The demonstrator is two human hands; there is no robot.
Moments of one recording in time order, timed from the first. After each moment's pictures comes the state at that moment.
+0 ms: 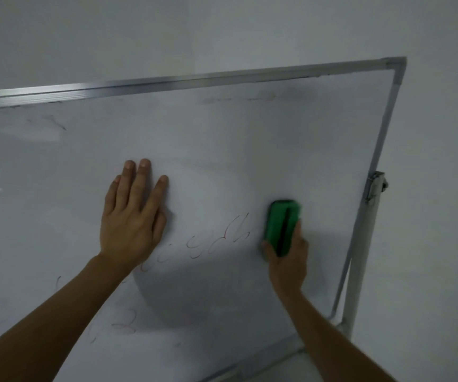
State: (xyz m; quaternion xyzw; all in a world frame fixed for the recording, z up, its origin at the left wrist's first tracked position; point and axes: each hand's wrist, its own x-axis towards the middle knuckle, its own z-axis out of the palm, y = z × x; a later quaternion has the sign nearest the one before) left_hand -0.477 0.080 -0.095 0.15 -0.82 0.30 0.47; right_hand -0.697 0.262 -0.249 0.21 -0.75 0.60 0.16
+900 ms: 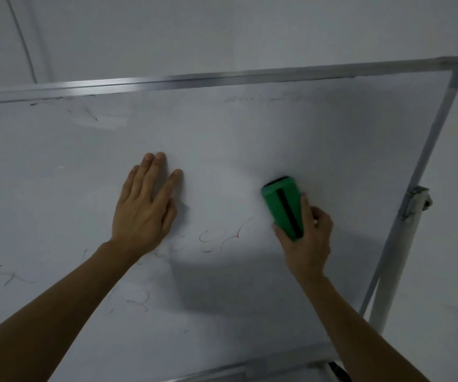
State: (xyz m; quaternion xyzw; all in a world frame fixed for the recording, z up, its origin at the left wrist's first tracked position) left_hand -0.463 0.093 -0.091 0.17 -0.83 0.28 0.45; right_hand -0.721 0.266 -0.195 0.37 -0.69 0.53 0.33
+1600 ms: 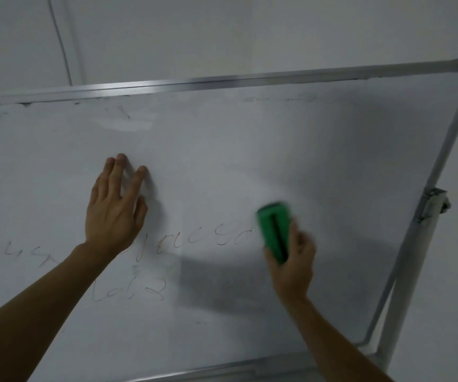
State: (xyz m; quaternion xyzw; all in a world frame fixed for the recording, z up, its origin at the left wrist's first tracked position) left_hand -0.388 0.081 -0.093 0.33 -0.82 0.24 0.40; right_hand -0.672 0.250 -0.249 0.38 -0.70 0.54 0.26
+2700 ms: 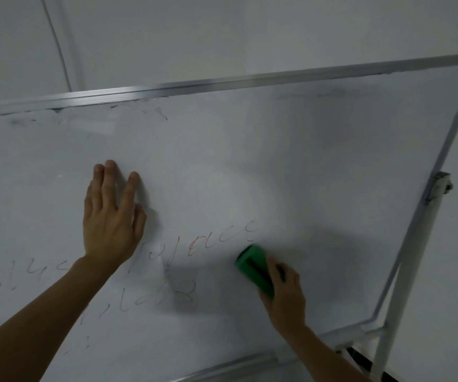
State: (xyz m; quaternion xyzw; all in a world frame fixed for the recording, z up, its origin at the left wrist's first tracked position) left_hand -0.325 0.025 -0.099 0.30 -0.81 0.23 0.44; right_hand -0.571 0.226 -0.320 0.43 -0.78 0.41 0.19
